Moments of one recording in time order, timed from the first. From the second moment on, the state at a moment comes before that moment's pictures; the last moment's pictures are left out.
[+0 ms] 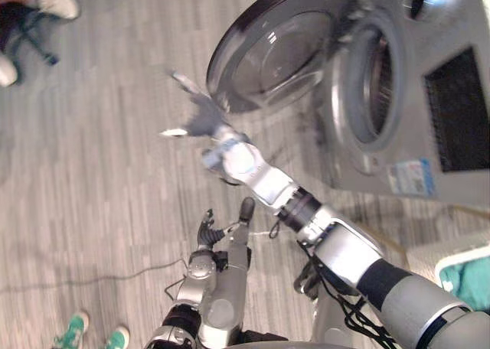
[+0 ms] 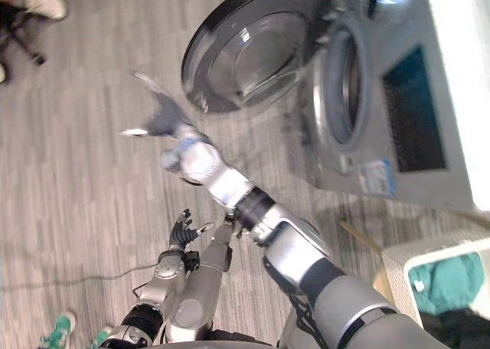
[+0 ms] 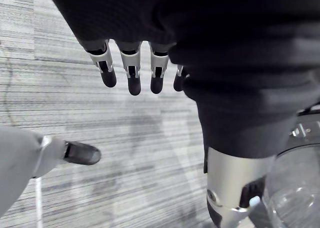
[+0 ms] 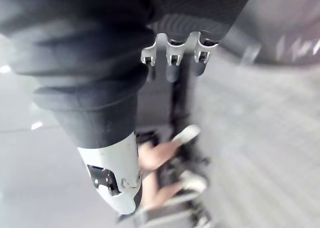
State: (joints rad) left arm -0.14 0.02 -0.11 0.61 -0.07 -0.13 0.27; right arm -1.21 0.14 0.53 0.52 0.16 -0.13 -0.25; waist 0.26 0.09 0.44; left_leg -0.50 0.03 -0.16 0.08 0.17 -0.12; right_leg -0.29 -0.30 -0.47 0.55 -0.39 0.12
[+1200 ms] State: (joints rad) left arm -0.84 0.48 0.16 0.71 0.06 0.02 0.39; right arm 0.02 -0.11 -0.02 0.03 0.08 -0.15 -0.21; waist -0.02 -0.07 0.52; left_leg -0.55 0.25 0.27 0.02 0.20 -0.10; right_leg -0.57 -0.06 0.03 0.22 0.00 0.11
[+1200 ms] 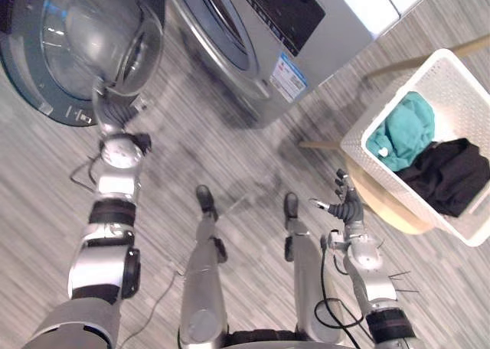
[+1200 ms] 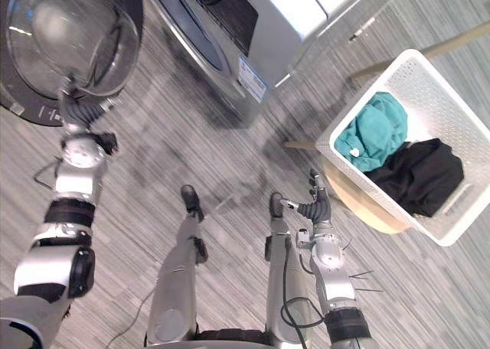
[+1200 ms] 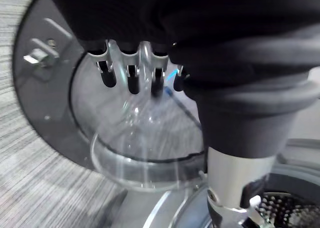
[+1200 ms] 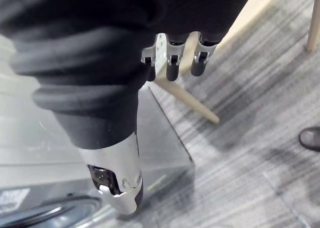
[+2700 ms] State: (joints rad) left arm 0.10 0.07 0.04 0.81 0.26 -0.01 0.24; right arm 0.14 -0.23 -0.05 0.18 -0.24 -0.08 -0.22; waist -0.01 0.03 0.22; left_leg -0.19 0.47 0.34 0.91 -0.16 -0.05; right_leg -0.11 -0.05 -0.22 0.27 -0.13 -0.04
